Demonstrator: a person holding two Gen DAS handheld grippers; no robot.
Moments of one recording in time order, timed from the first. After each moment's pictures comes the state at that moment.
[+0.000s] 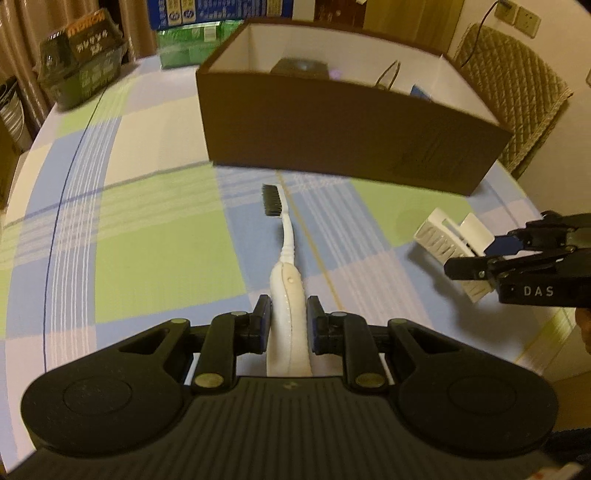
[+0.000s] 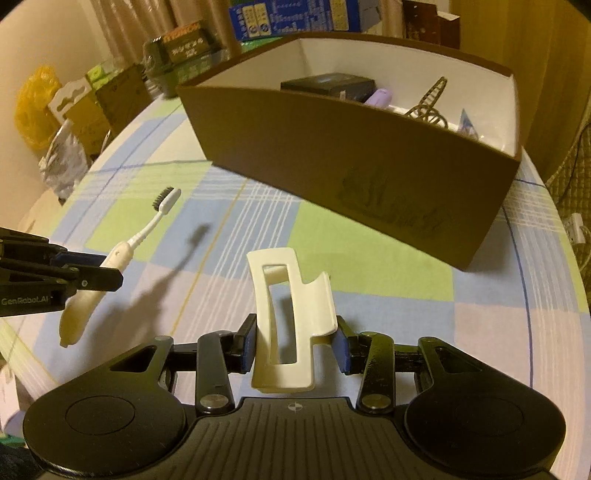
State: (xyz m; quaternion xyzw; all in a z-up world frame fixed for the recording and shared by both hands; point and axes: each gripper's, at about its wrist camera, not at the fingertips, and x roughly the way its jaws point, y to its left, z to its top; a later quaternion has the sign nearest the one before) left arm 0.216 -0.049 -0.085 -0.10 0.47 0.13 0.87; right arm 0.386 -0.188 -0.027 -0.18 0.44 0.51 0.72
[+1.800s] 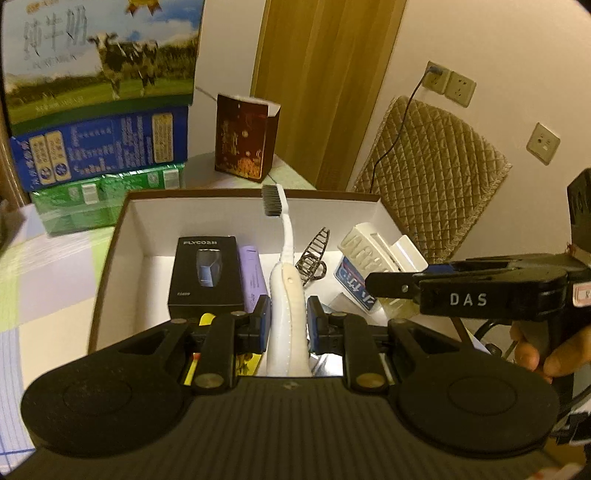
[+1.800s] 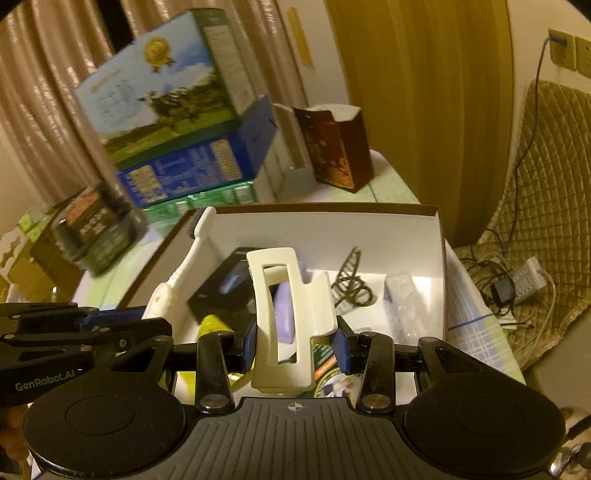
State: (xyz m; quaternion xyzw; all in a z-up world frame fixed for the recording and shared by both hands) left arm 0.425 -0.004 -0.012 -0.08 0.38 -0.02 0.92; right arm 0.538 -0.110 0.066 -0.04 0.41 0.41 0.82
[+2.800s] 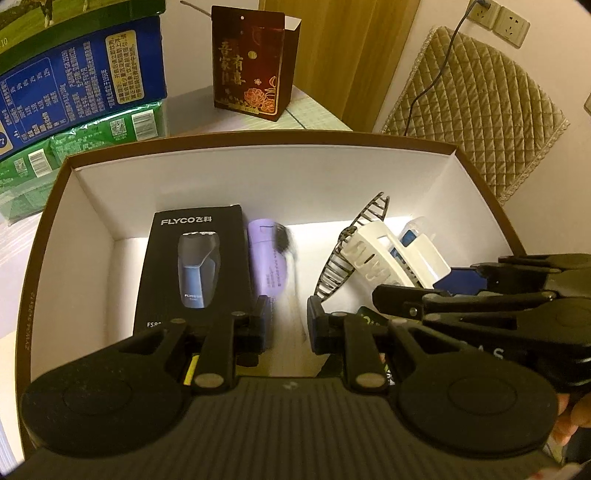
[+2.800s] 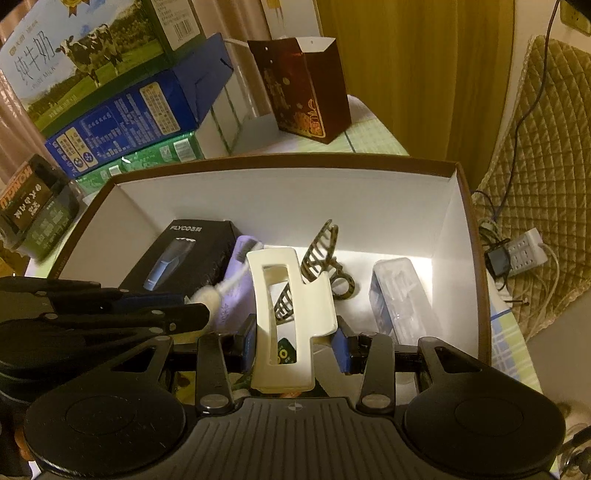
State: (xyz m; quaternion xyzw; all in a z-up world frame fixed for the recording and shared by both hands) left arm 0.530 0.004 -0.086 -0.06 0.48 0.00 0.88; right arm 0.590 -0.062 0.003 -0.07 0.47 0.36 0.80
